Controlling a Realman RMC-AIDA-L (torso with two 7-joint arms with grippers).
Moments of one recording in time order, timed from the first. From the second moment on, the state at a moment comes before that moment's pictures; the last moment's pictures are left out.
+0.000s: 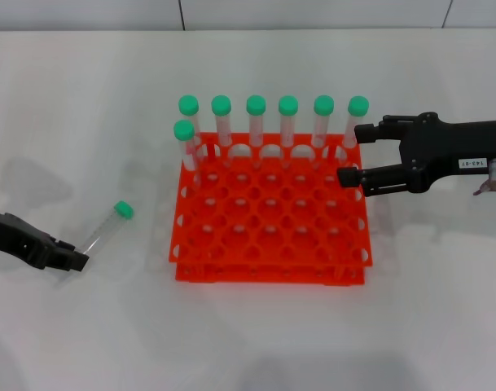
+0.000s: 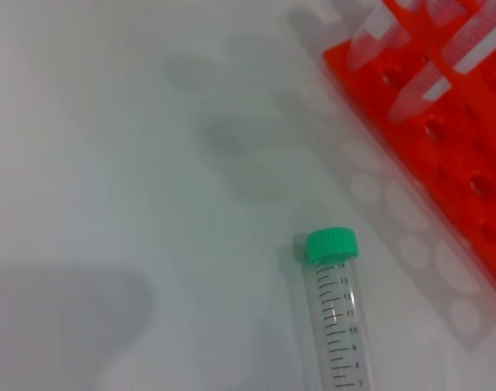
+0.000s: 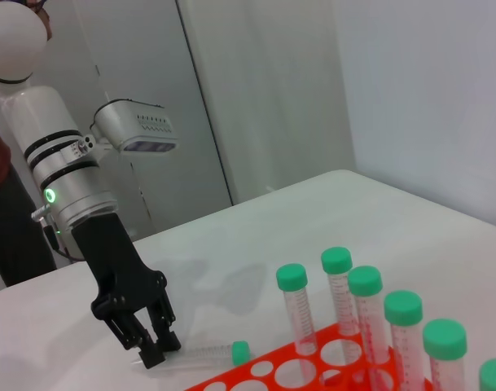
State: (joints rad) left arm -0.60 -2.01 0.68 0.87 2.70 1.63 -1.99; right arm 0.48 2.02 -1.14 -0.95 -1.75 -1.44 1.66
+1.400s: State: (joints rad) left arm -0.62 -2.01 0.70 0.86 2.72 1.60 -2.02; right arm 0.48 2.01 -1.13 -0.95 -1.75 -1.43 1.65
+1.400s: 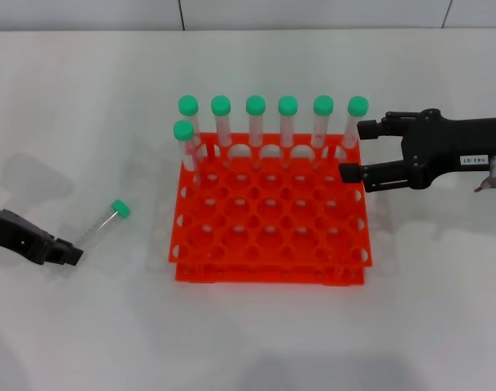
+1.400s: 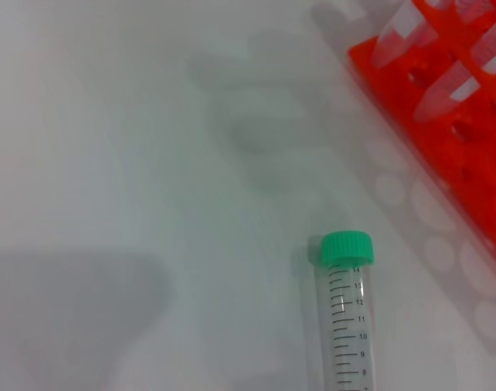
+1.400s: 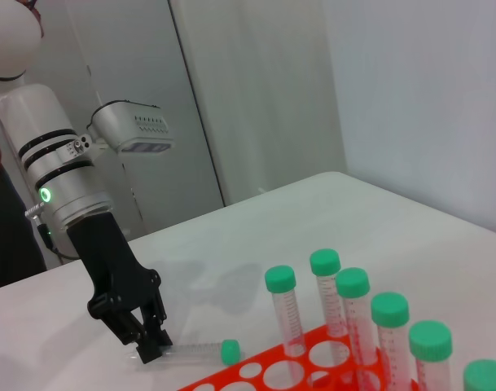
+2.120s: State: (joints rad) left arm -0.63 -2.00 0.70 0.84 2.73 1.59 -2.01; right arm 0.48 2.01 -1.13 -0.95 -1.75 -1.43 1.65
